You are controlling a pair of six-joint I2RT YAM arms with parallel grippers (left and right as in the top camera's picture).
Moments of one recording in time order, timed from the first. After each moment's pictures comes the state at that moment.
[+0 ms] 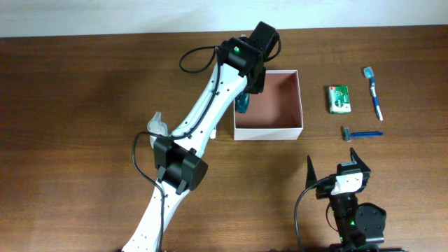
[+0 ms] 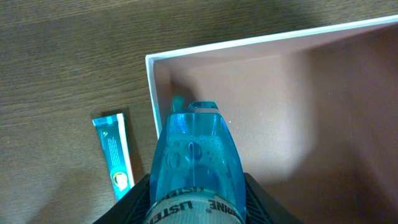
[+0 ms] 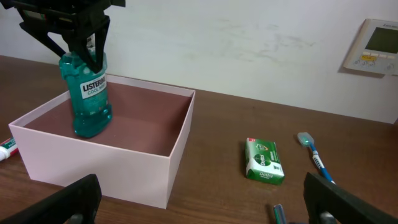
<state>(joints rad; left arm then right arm) -0.61 2.58 2.79 -1.44 -0.17 -0.41 0.03 0.01 0.01 -0.07 -0.06 -0.14</state>
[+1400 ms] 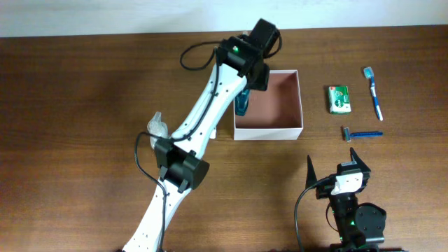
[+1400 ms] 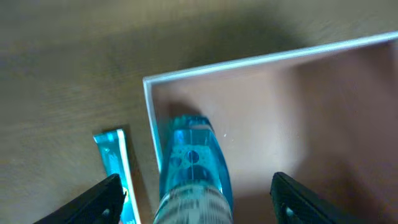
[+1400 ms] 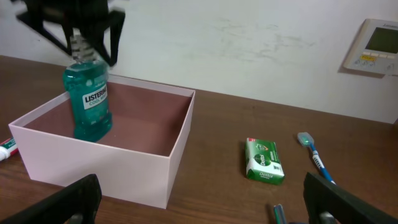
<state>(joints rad) -0.61 2.62 2.93 -1.45 -0.17 -0.37 0.03 0.01 0.01 -0.07 -0.06 -0.14</state>
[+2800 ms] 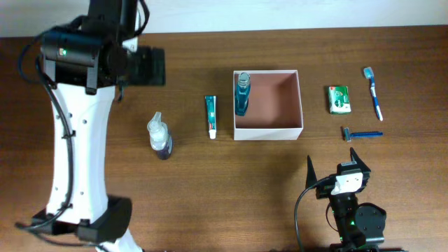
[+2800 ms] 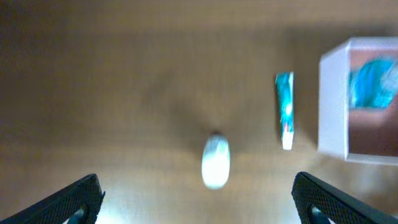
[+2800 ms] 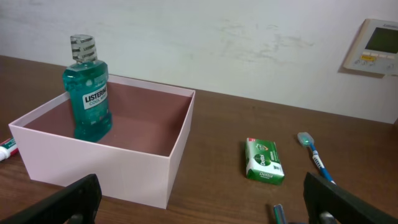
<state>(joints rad) -0.22 1.86 2.45 -1.69 -0.19 -0.17 0.03 0.01 0.01 -0.07 -0.06 -0.14</state>
